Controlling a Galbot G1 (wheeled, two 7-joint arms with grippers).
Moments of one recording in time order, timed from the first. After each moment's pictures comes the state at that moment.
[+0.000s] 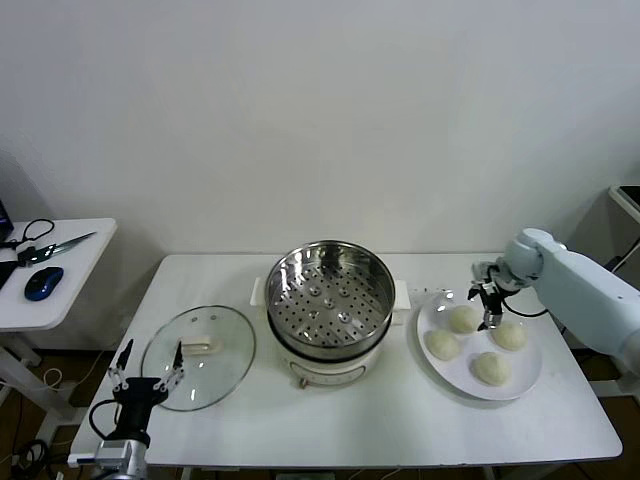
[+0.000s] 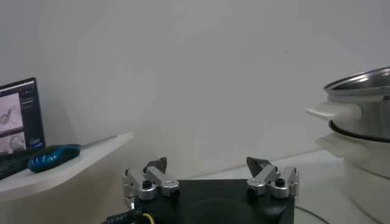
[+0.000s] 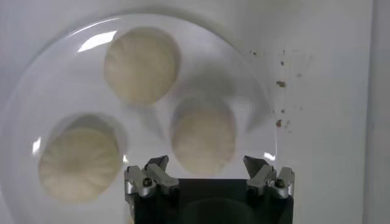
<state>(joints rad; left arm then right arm) 1.60 -1.46 -0.76 -1.91 0.04 -0.14 0.02 0.02 0.88 -0.78 0.79 -0.20 -0.06 -1.11</state>
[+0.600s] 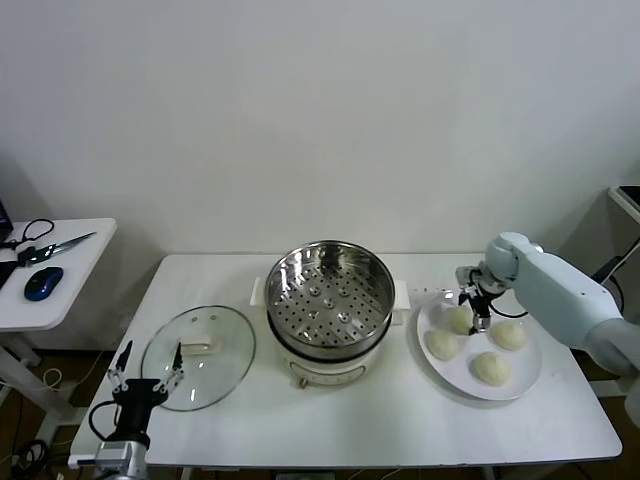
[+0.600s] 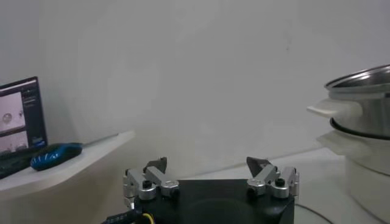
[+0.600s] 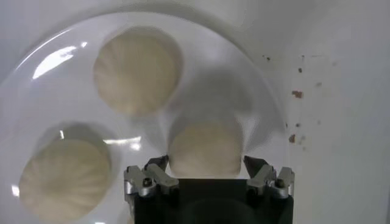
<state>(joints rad) 1.61 -1.46 -0.76 -1.92 0.04 -0.14 0.02 0.02 0.94 -0.78 0.71 -0.23 -0.03 -1.13</state>
